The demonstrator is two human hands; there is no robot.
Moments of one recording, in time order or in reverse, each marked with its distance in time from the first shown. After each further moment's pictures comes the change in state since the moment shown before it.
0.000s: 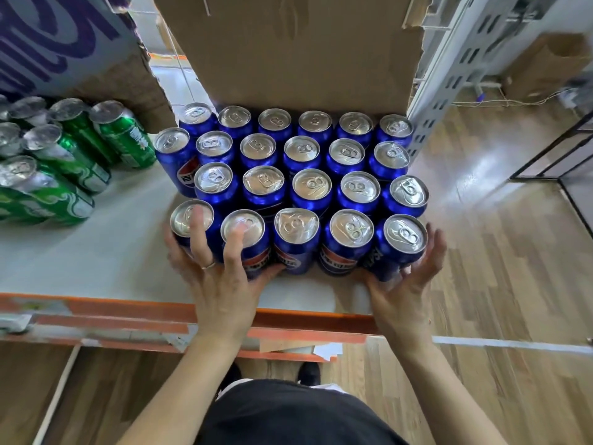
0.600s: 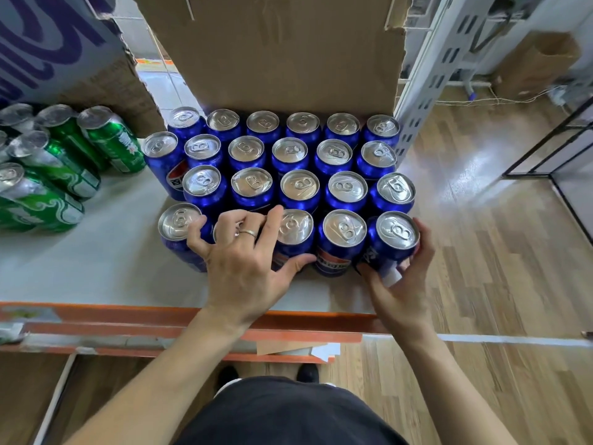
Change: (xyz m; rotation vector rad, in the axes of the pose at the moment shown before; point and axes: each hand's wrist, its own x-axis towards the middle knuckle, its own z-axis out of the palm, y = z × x) left_hand 0.033 0.035 -0.010 0.149 -0.022 0.260; right_hand 0.009 -0.006 -0.015 -0.032 -0.019 0.032
